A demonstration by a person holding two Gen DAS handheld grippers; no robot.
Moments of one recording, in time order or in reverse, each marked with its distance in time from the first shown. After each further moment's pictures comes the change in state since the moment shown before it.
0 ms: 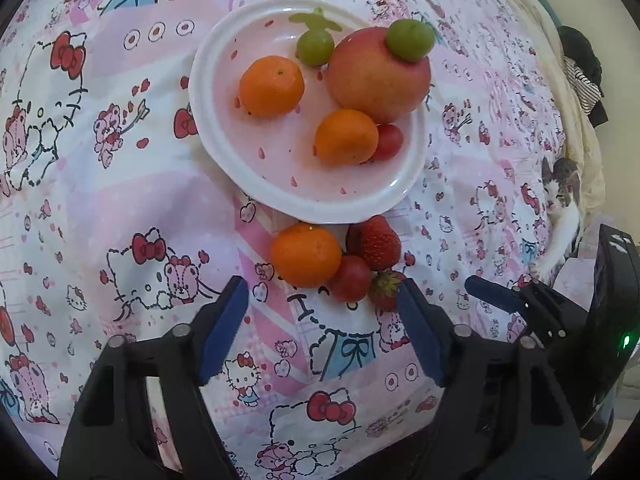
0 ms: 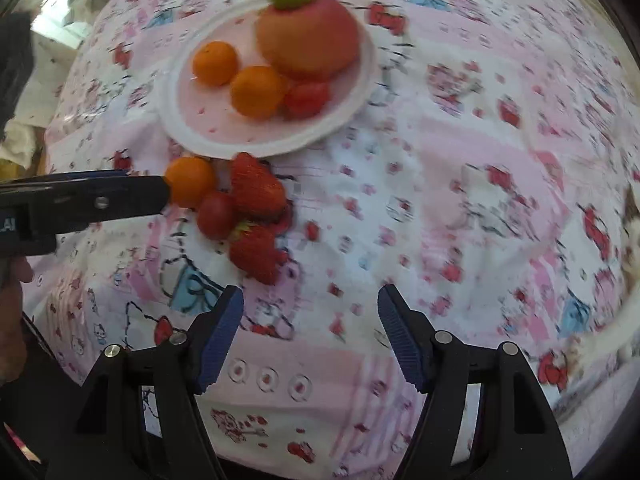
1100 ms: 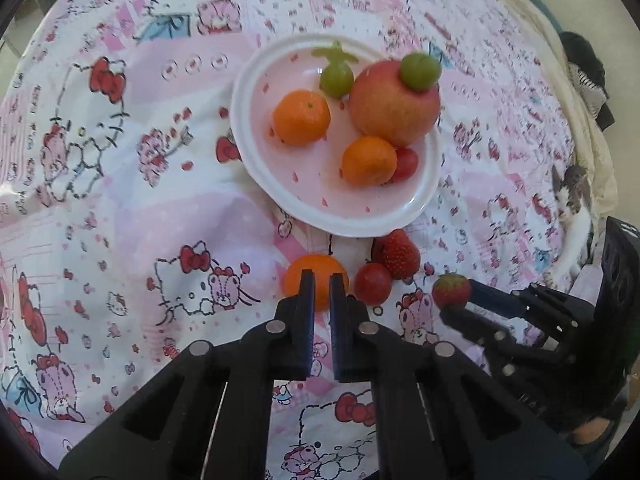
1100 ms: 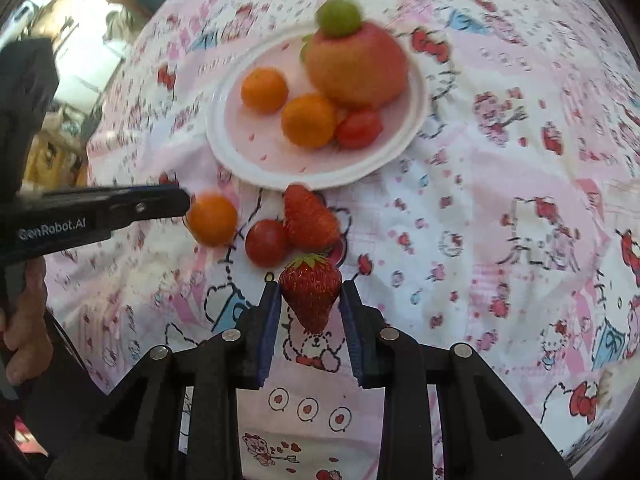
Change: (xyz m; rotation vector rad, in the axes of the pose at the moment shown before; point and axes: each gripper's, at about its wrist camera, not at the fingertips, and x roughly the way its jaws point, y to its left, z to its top) left arm -0.029 0.007 -0.007 0.023 -0.109 0.072; right arm -0.012 -0.004 0.005 0.025 -0.141 0.166
